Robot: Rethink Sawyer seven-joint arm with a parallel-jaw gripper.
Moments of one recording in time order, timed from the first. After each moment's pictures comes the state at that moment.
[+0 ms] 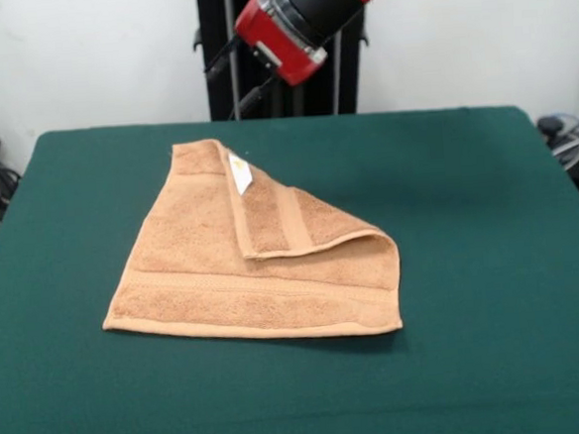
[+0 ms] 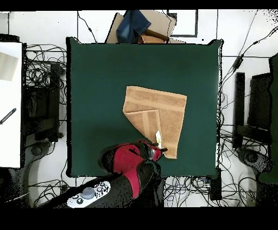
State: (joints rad) arm 0.50 -0.22 -0.83 1.89 0.32 0.18 1.82
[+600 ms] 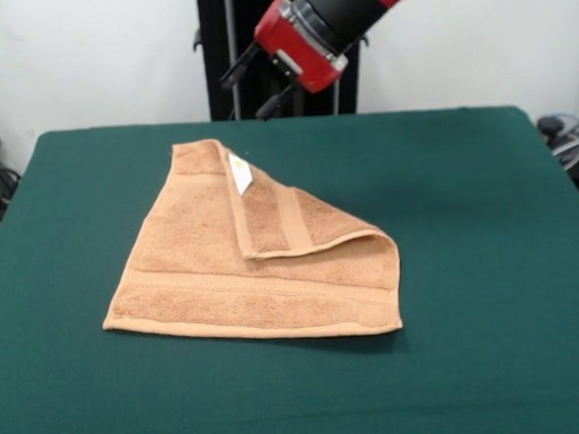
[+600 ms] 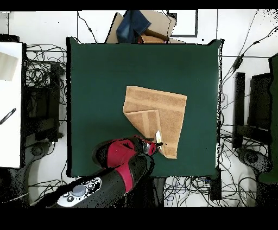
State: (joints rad) arm 0.54 -0.20 -0.85 1.83 0.32 0.24 1.82
